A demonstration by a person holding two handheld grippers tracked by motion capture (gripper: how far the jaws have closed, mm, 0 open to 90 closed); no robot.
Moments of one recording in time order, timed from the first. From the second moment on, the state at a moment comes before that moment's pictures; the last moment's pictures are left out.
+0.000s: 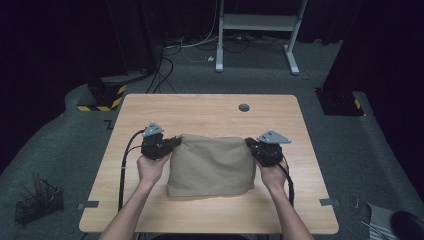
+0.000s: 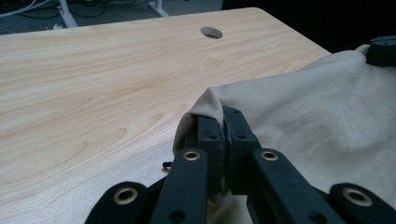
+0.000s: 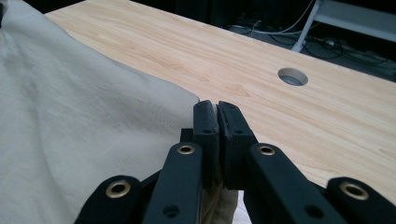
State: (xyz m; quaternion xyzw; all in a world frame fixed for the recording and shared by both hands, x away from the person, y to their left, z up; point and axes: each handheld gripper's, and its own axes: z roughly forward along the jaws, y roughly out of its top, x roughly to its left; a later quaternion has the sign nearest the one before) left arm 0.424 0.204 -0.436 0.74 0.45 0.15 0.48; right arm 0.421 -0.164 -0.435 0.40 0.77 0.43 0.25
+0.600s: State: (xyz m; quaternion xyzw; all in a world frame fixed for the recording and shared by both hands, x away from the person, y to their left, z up) left arm 0.443 0.204 -0.453 0.74 0.47 0.14 0.47; right arm 0.442 -0.162 -0.451 0.42 0.76 0.43 0.24
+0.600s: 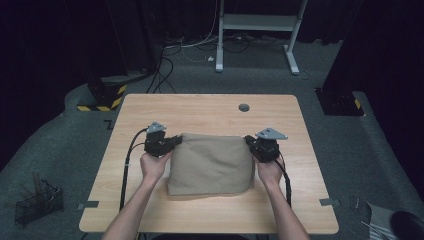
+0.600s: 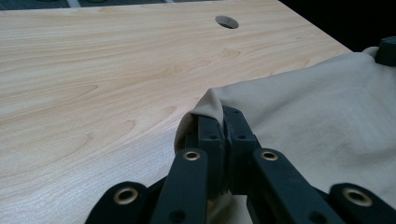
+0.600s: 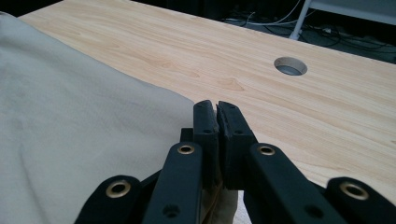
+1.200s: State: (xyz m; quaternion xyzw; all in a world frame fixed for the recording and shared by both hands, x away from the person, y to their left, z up) left arm 0.458 0.196 -0.461 0.75 0.47 0.16 0.43; right arm 0.457 -0.161 -0.464 0.44 0.76 0.41 0.24
